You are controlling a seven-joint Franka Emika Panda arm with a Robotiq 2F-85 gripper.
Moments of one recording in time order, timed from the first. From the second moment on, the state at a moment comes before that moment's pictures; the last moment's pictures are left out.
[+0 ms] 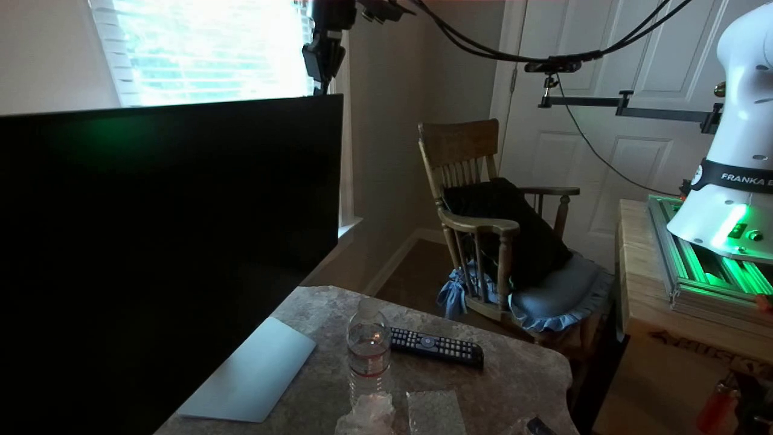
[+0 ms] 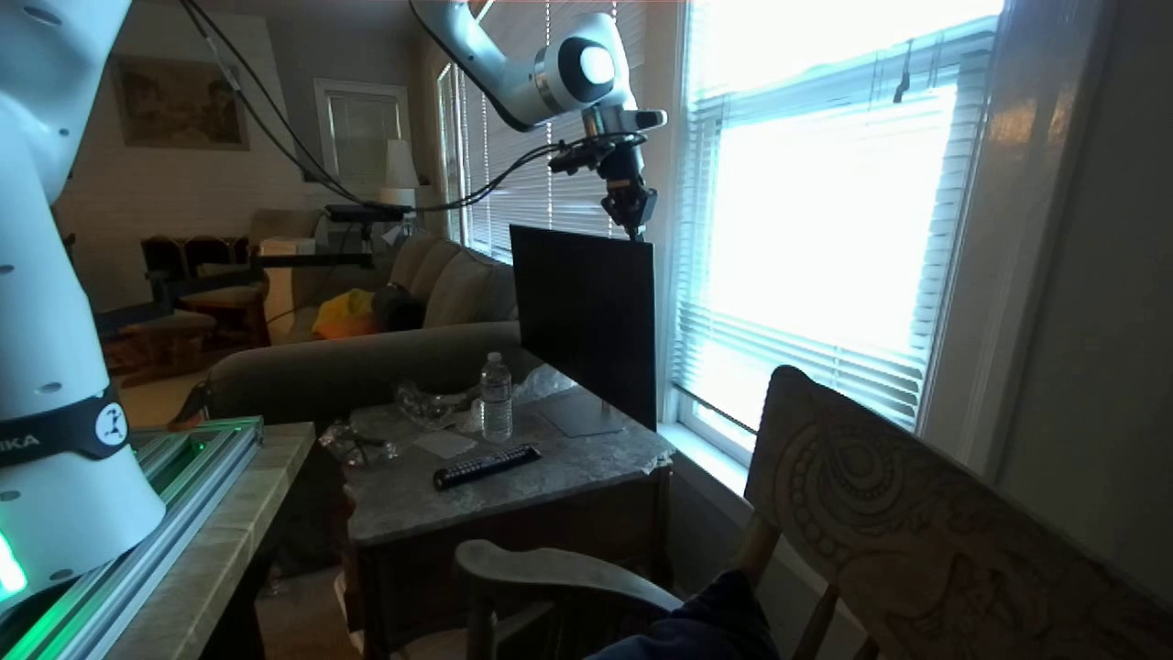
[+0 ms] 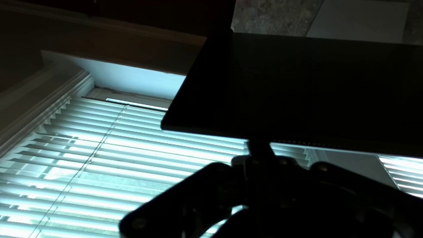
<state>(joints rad) 0.39 0.47 0.11 -1.56 -0.28 2.28 0.32</state>
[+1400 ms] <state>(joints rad) 0.39 0.48 0.12 -1.49 -0.23 2.06 0.32</state>
